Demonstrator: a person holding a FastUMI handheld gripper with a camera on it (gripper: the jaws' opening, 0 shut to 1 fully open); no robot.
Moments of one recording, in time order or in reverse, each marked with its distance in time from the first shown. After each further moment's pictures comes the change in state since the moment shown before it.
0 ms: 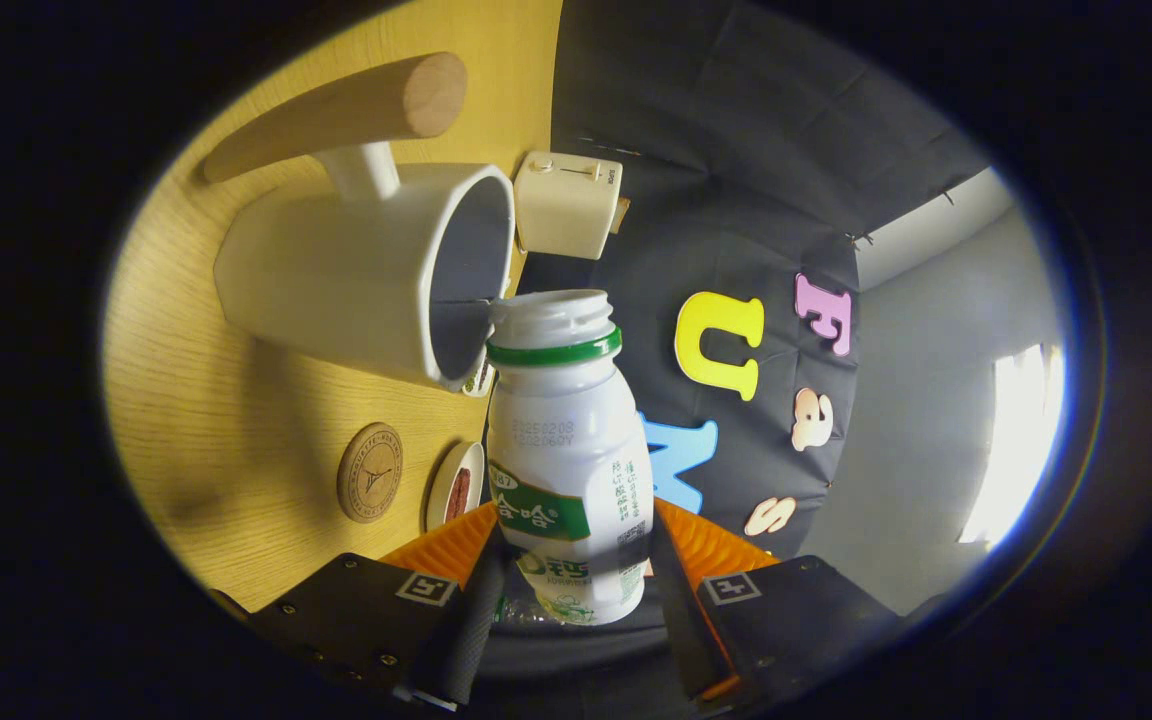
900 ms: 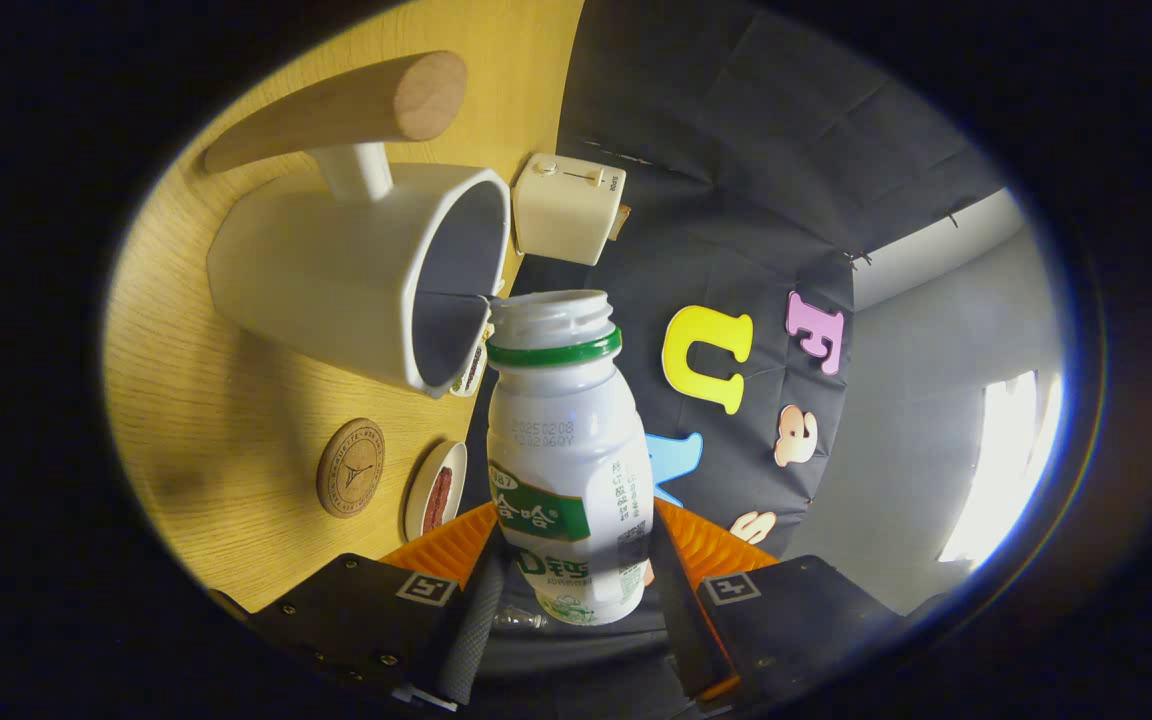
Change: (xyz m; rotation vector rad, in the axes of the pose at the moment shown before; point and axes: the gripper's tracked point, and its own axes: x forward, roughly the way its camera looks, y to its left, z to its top) arm 0.001 -0.010 0.004 -0.068 -0.014 -0.036
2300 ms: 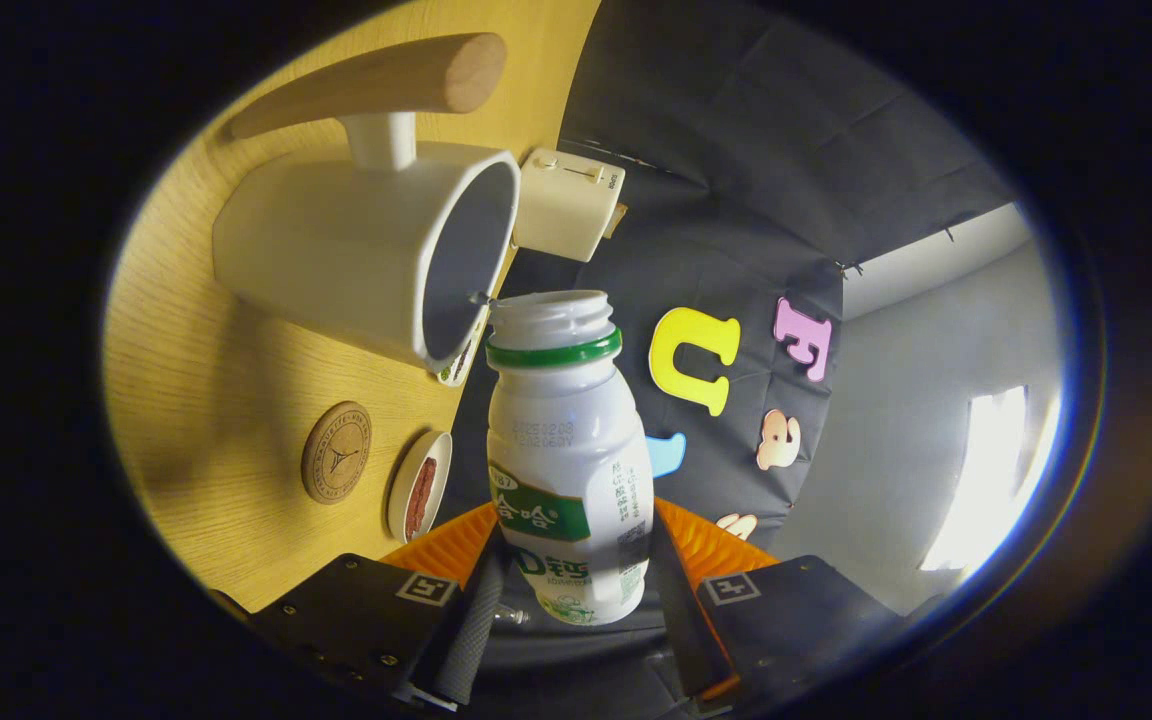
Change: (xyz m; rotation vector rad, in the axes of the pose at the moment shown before) arm -0.001 -0.005 -0.005 -0.043 -0.001 -0.044
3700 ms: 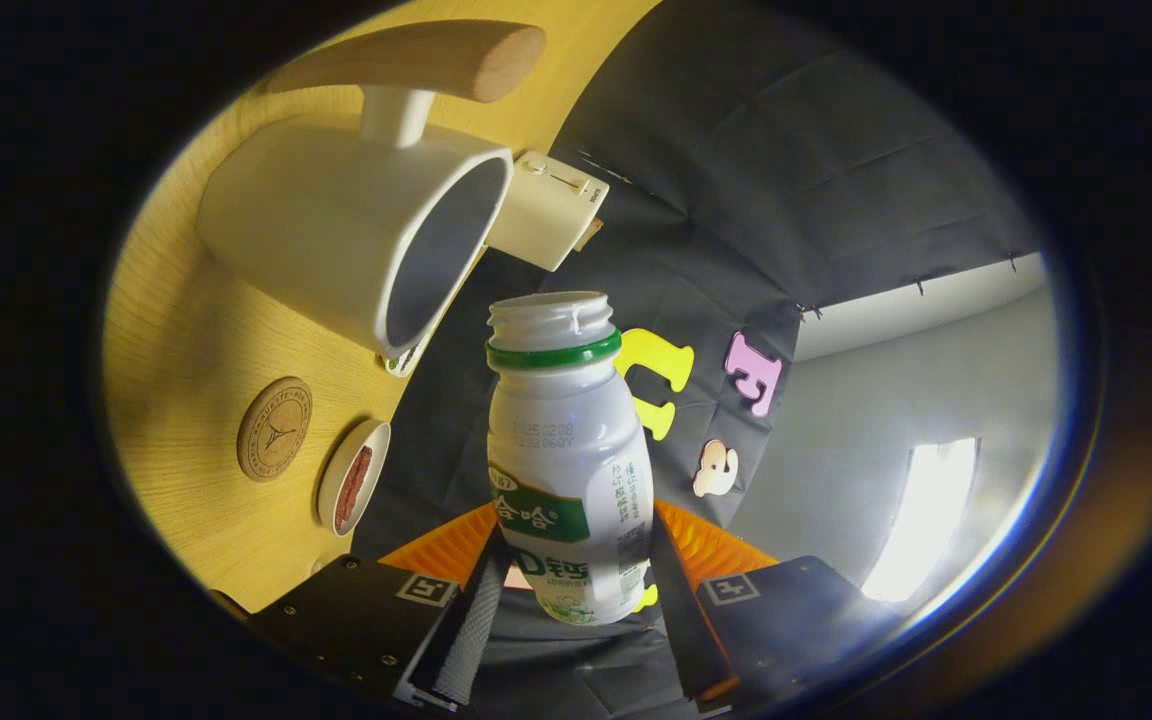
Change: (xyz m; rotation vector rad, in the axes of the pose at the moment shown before) arm 0.005 -0.013 -0.003 -0.088 -0.040 -0.161
